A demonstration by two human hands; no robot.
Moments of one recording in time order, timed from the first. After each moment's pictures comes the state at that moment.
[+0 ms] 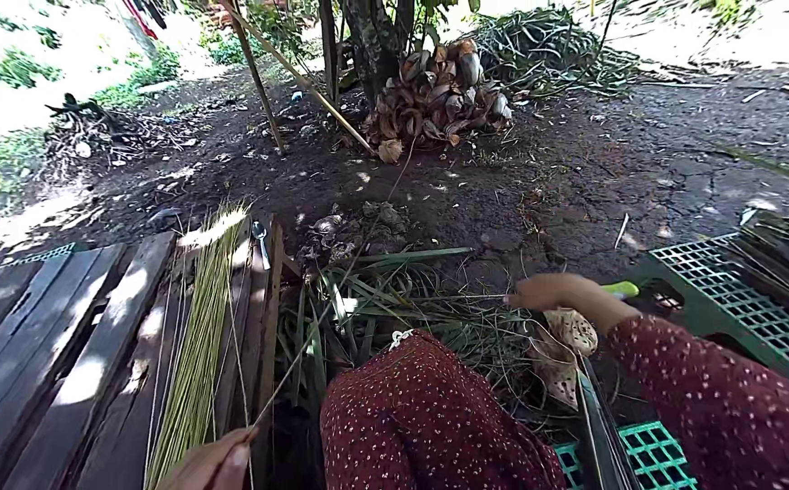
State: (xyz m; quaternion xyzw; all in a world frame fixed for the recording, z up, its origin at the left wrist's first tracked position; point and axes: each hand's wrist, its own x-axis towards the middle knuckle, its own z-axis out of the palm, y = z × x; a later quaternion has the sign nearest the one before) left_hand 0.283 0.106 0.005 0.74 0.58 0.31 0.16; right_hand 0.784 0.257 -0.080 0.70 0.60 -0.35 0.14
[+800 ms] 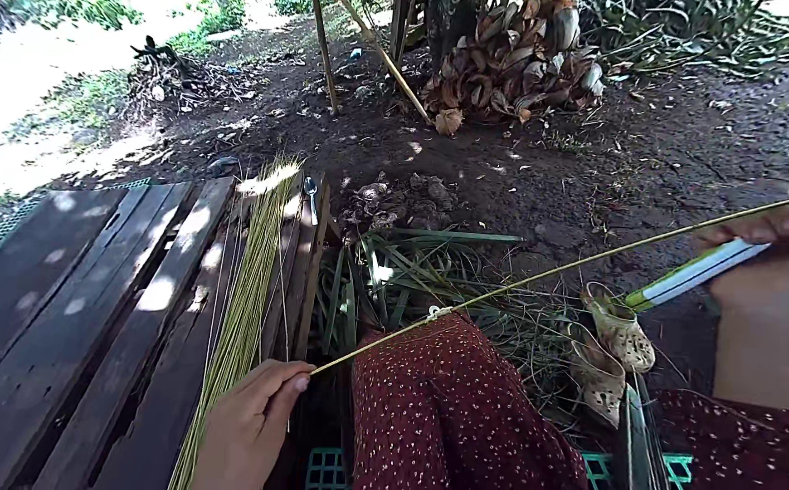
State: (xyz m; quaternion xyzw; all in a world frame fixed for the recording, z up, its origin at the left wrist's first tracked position) left_hand 0.271 0.120 -0.025 0.76 0.54 0.34 0.11; right_hand 0.784 0.210 -0.013 0.32 0.25 -0.35 -0.84
